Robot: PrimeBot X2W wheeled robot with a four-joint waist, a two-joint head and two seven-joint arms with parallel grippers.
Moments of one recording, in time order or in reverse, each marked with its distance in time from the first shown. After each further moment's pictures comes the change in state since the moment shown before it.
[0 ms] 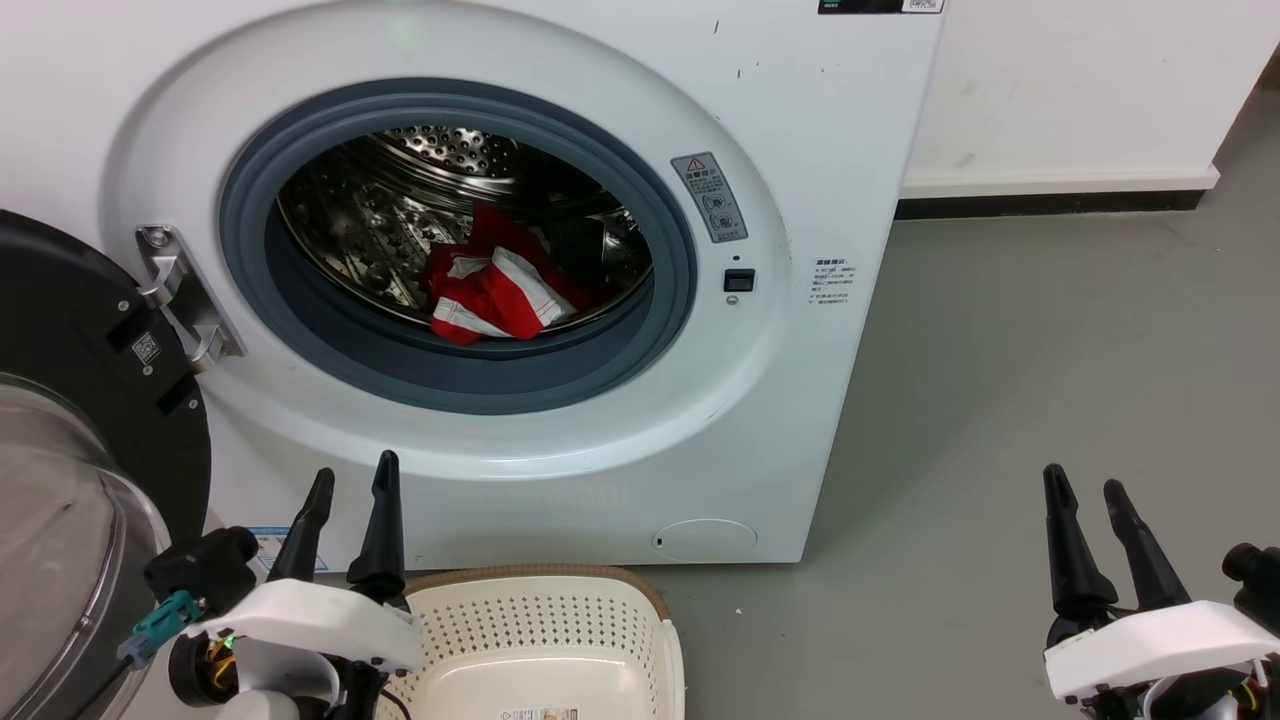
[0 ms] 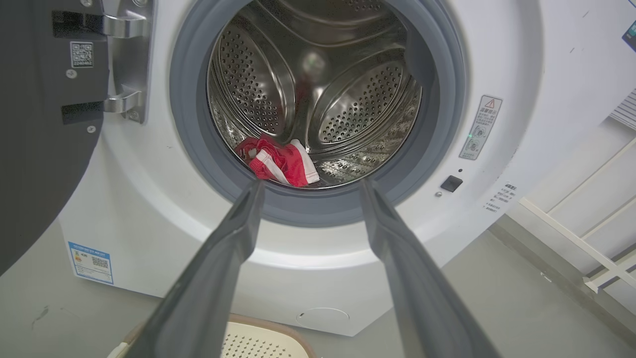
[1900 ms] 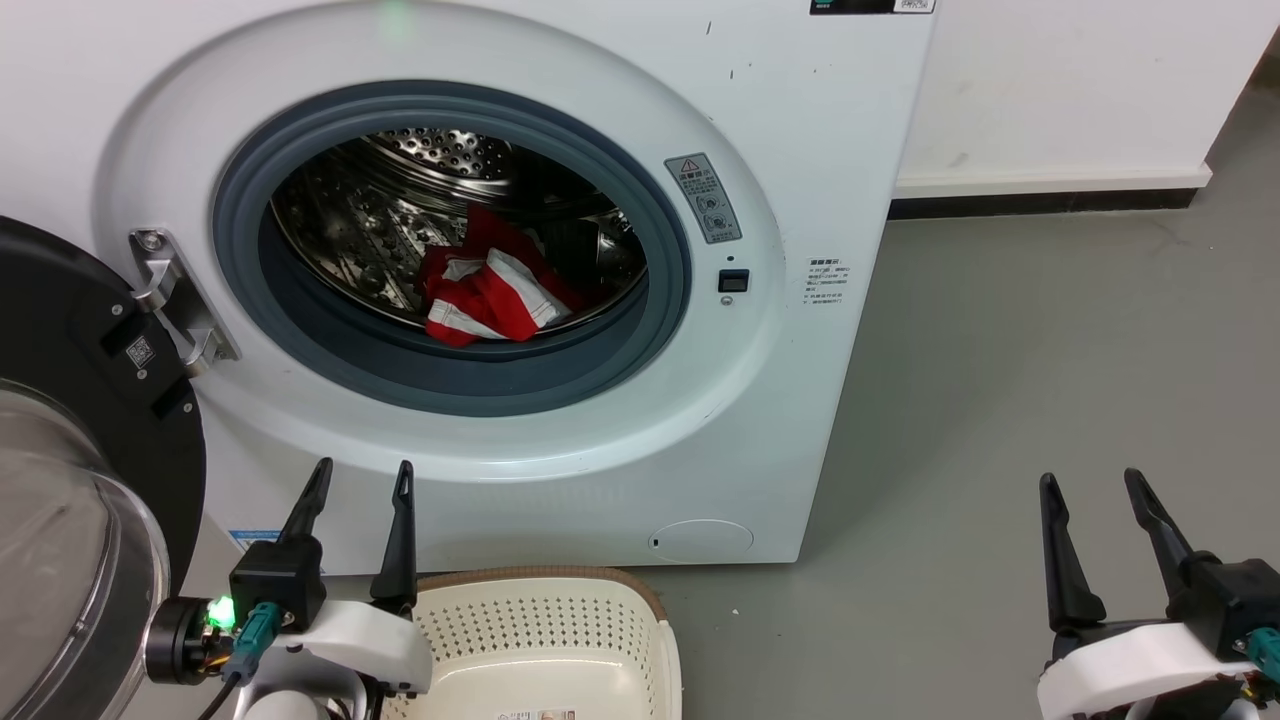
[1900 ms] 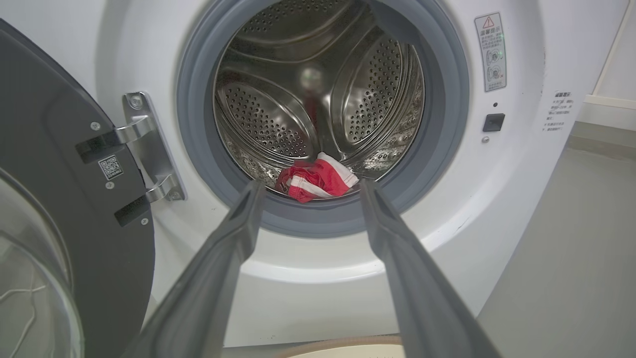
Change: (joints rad) left arm -0.015 0.021 -0.023 0.063 0.458 0.041 -0.127; right arm 0.034 -0.001 -0.008 -0.058 -0.477 0.000 -0.081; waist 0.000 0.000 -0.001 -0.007
